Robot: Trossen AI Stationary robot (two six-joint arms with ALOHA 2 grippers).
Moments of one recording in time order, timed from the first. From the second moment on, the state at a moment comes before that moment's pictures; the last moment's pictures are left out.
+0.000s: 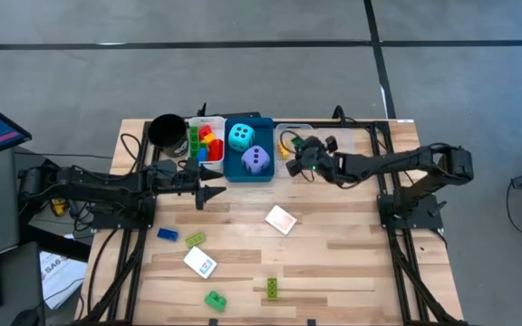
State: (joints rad) left arm 0.18 0.90 0.23 0.44 -0.01 -0.35; right arm -0.19 1.48 0.80 0.00 0.74 0.41
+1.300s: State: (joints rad) left arm 0.12 0.90 0.23 0.46 -0.01 -0.43; right arm 0.33 1.49 0.80 0.04 0.77 0.43
